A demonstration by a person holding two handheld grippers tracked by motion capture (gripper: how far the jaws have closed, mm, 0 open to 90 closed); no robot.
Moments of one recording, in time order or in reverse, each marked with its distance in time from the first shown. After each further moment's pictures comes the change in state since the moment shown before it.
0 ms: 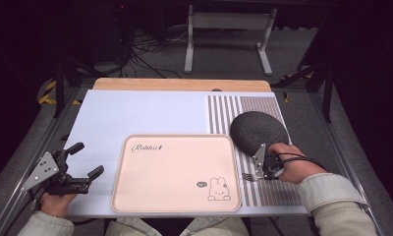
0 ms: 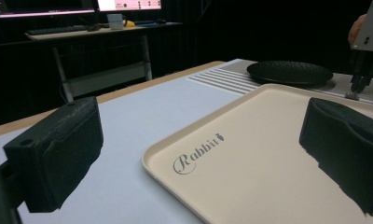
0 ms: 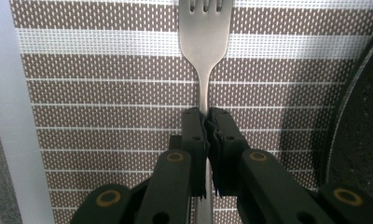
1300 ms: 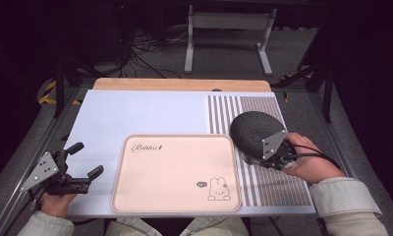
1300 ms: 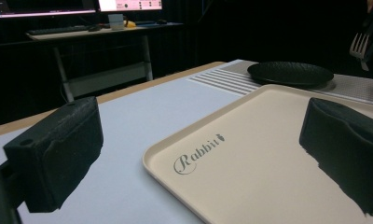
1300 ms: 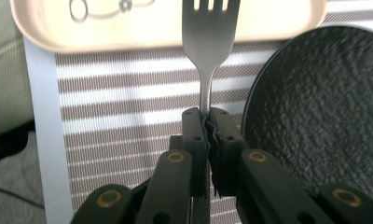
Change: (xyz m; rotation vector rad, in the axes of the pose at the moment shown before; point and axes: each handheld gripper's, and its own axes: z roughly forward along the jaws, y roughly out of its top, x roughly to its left) left arm 0.000 0.000 0.000 -0.003 0.004 -0.004; right arm 0.011 -0.003 -0.066 -0.310 -0.166 0.100
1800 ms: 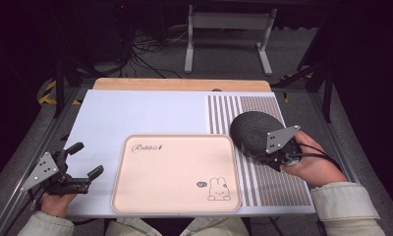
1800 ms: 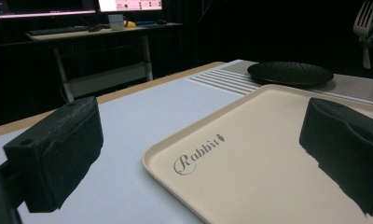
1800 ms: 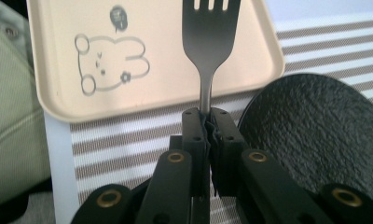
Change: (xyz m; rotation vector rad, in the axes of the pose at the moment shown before) left arm 0.000 0.000 0.000 -0.001 0.000 0.002; right arm 0.007 0.008 -0.018 -0.204 -0.061 0.104
